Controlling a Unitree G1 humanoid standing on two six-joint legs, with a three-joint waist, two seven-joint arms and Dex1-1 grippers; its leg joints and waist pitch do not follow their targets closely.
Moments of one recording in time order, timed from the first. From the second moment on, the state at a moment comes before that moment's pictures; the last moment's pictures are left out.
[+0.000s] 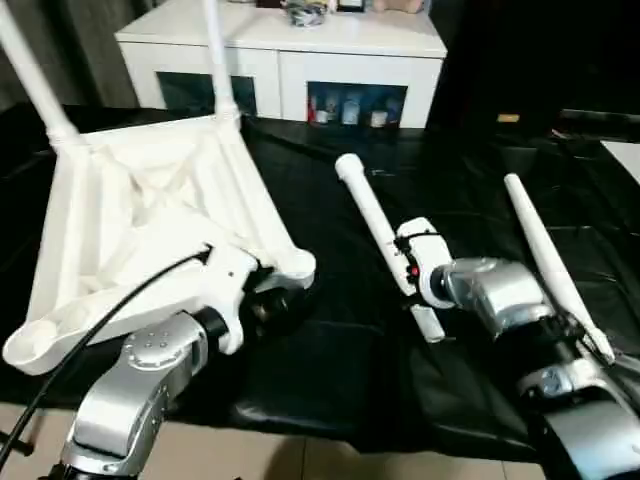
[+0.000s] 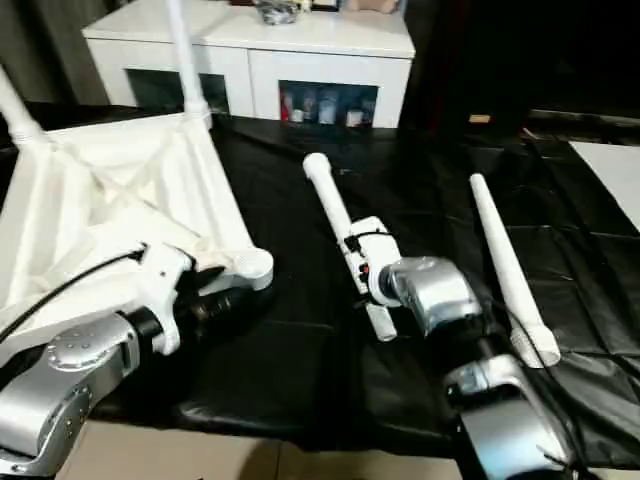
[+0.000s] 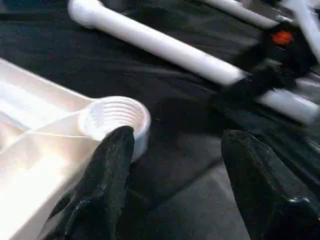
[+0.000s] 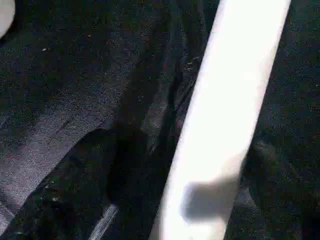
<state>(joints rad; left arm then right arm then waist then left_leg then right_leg) -0.11 0.38 -0.13 -0.34 -0.29 0.66 -0.52 -0.71 -0.29 0.21 0.53 0.07 0.92 0.55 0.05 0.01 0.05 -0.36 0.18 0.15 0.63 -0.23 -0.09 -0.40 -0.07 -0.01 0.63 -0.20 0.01</state>
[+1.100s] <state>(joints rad) -0.17 0.38 -0.10 -0.33 -0.30 0.67 -0.50 -0.67 -0.30 -0.05 0.52 0.20 1.01 0.51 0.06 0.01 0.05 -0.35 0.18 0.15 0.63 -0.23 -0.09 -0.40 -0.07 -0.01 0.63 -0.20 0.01</state>
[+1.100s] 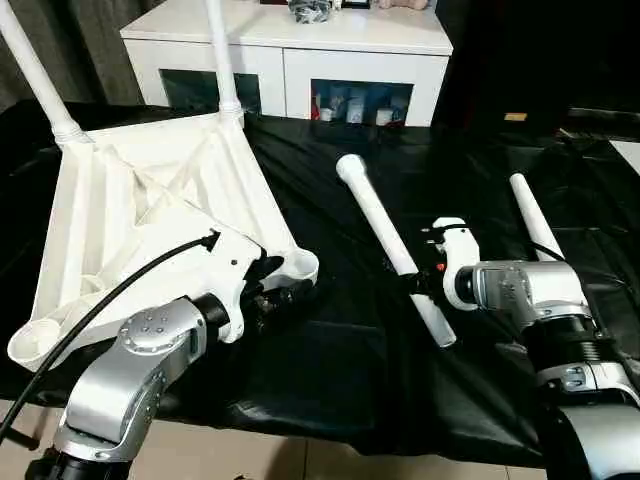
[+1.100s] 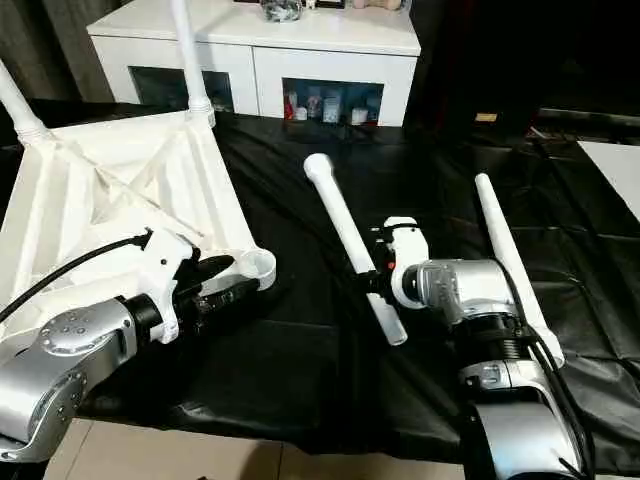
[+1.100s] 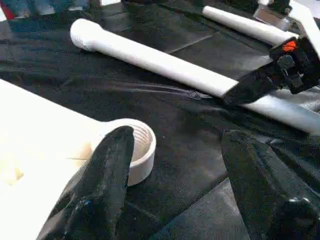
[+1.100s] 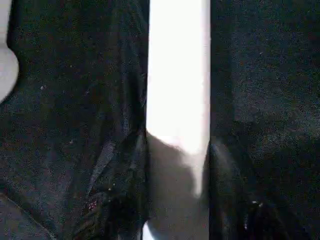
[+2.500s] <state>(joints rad) -0.47 -0.10 0.14 0.04 -0.66 0.79 -0.36 -0.77 0.09 -0.38 0.26 0.58 0.79 0.30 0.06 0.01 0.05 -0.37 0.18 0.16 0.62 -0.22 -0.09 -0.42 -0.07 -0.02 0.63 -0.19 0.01</state>
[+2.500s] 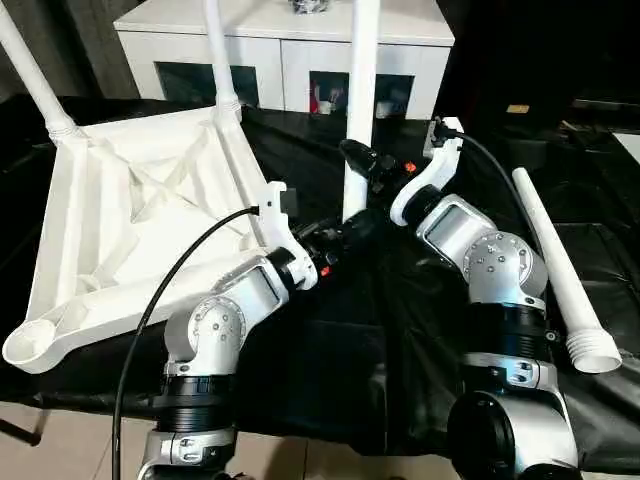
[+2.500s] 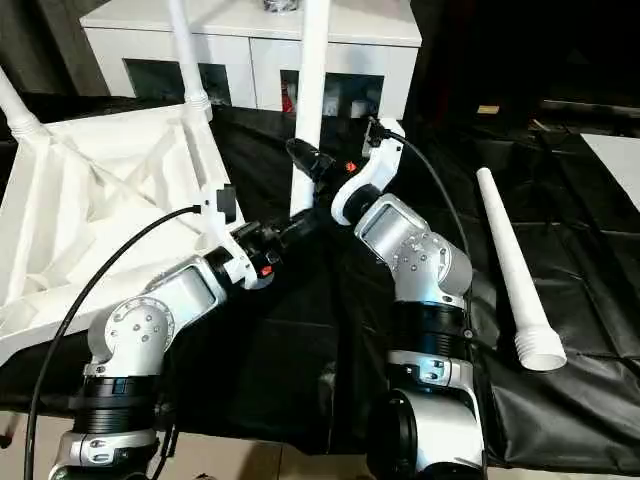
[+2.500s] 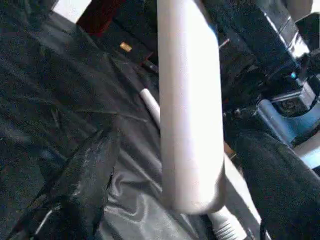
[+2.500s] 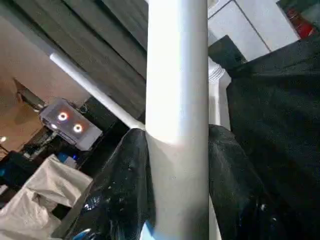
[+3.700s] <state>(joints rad) -0.46 0.03 0.15 -0.03 -0.71 0.82 -0.43 -0.80 0.02 -0.46 0.29 0.66 0.73 0.24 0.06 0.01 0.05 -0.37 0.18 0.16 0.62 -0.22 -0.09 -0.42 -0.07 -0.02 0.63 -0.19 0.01</state>
